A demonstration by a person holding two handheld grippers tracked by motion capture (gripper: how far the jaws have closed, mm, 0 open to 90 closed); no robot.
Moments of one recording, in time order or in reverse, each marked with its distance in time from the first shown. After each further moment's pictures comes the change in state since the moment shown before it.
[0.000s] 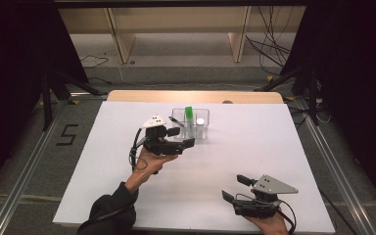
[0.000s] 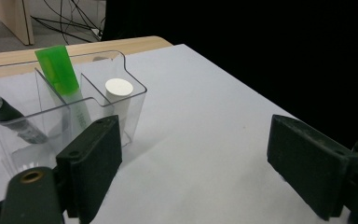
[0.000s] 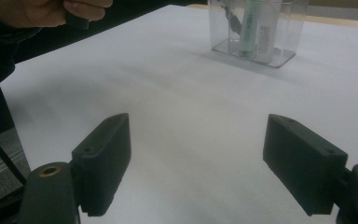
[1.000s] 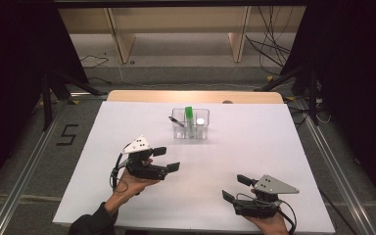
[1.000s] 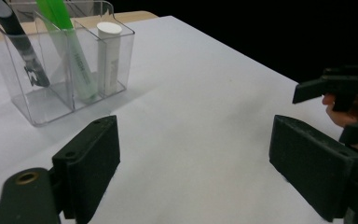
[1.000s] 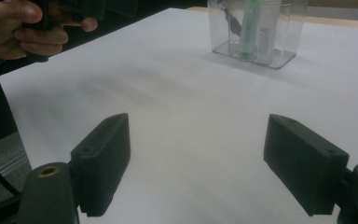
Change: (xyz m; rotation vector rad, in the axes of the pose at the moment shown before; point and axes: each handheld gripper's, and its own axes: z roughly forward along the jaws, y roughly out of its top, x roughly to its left) left arm -0.006 -0.052 -0.050 0.044 -0.036 0.062; right arm -0.001 0.000 -0.001 -0.011 0.005 0.013
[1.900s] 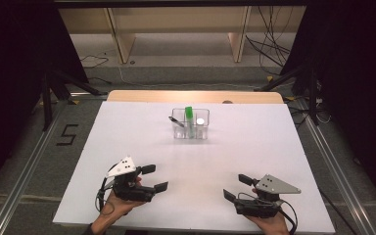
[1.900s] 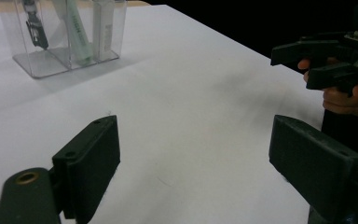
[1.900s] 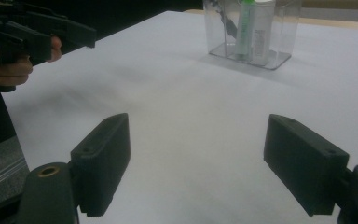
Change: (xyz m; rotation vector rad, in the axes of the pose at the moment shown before) left arm -0.012 -0.046 -0.038 -0.014 -0.003 -0.021; right arm -0.003 -0.001 -0.002 -0.010 -0.007 0.008
